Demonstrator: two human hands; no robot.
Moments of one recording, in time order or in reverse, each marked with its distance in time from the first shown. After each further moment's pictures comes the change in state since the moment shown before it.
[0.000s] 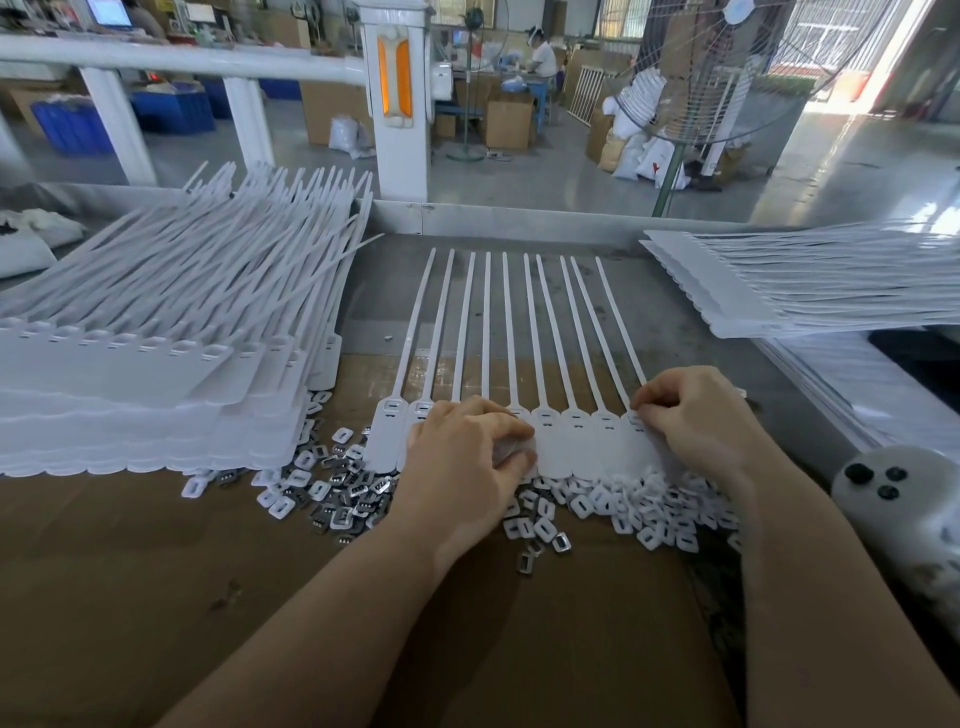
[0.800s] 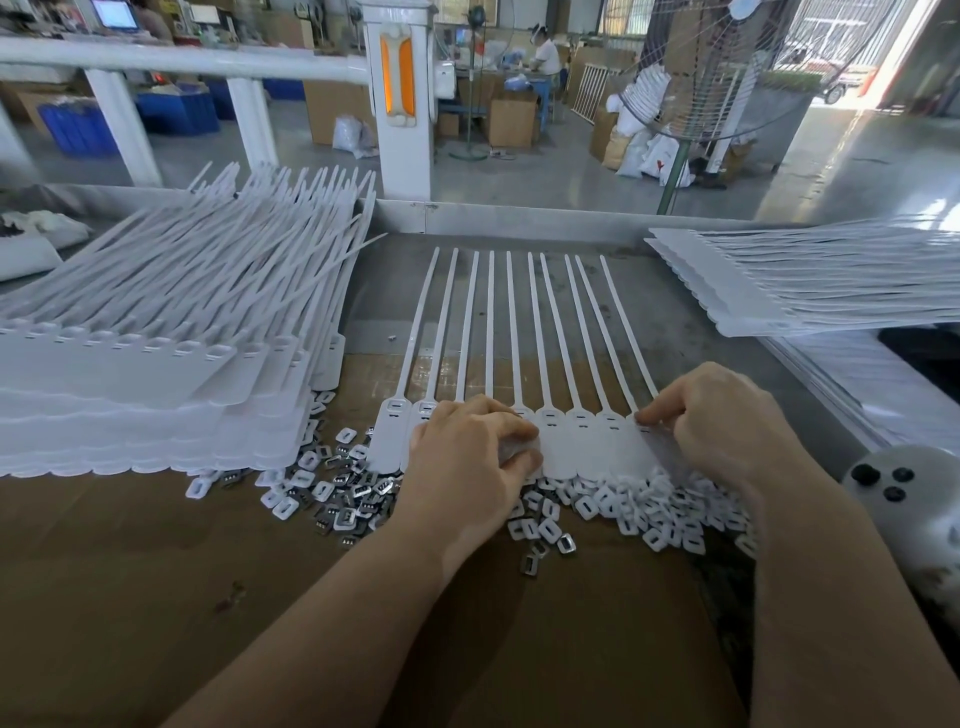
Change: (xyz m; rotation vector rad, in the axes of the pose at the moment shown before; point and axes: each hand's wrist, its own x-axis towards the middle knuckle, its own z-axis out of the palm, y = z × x) left_hand 0.002 -0.002 0.002 0.022 0.015 -0.004; right_hand -0.010 -0.007 -0.009 -0.290 0.013 -0.038
